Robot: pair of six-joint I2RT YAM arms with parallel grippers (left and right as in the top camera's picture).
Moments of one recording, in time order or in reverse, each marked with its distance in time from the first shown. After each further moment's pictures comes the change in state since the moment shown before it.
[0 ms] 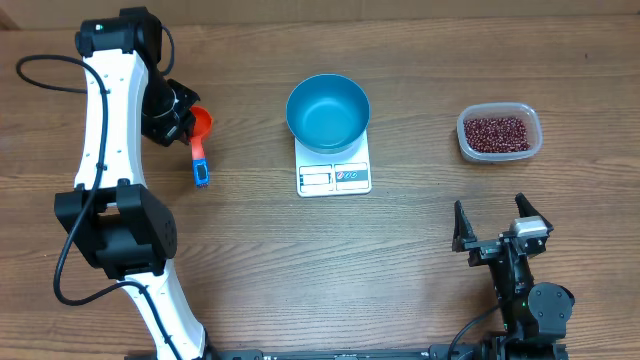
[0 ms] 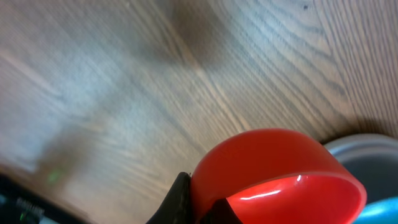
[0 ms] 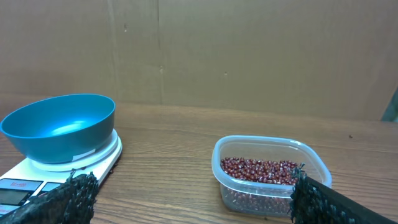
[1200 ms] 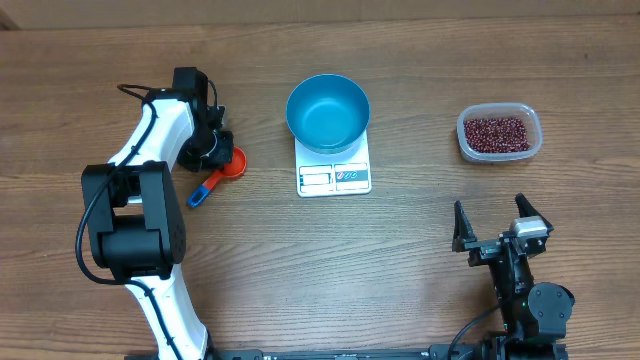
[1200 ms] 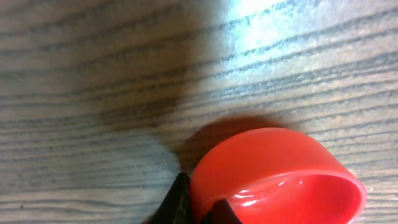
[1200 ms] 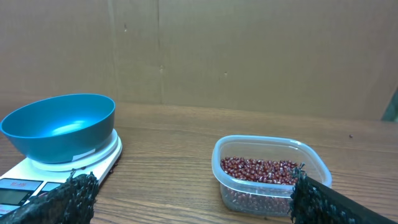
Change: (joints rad) left arm -0.072 -0.018 -0.623 0.695 -0.039 0.904; right arm 0.000 0.001 0.000 0.000 0.000 0.000
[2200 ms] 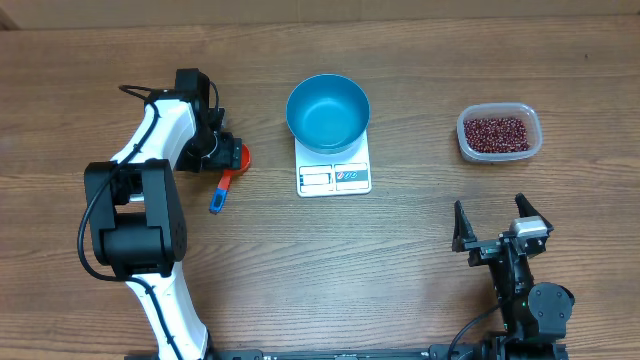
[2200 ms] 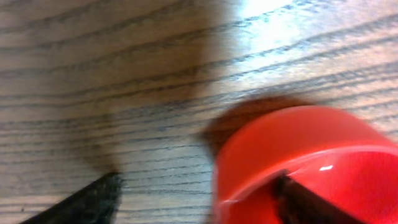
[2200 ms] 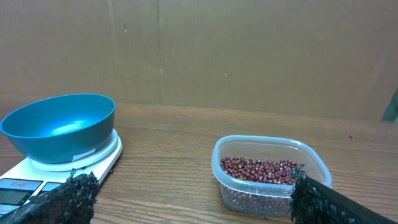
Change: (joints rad) left arm -0.001 0.015 0.000 0.014 -0.027 -0.012; right arm 0.000 0.000 0.000 0.000 0.000 0.000
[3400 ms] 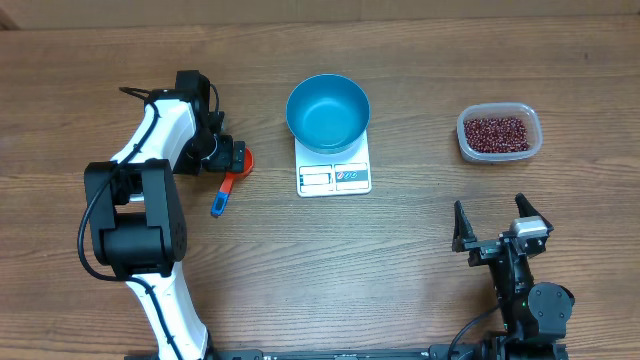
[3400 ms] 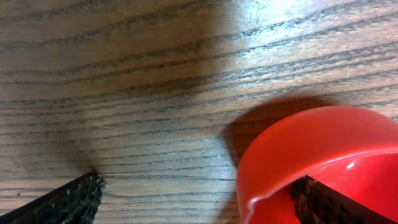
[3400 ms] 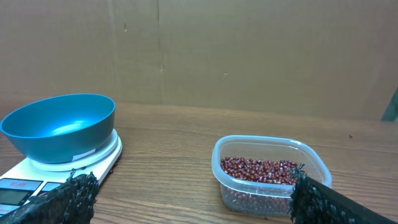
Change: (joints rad) left arm 0.000 0.000 0.001 -0.037 -0.007 -0.002; right arm 0.000 0.000 0.000 0.000 0.000 0.000
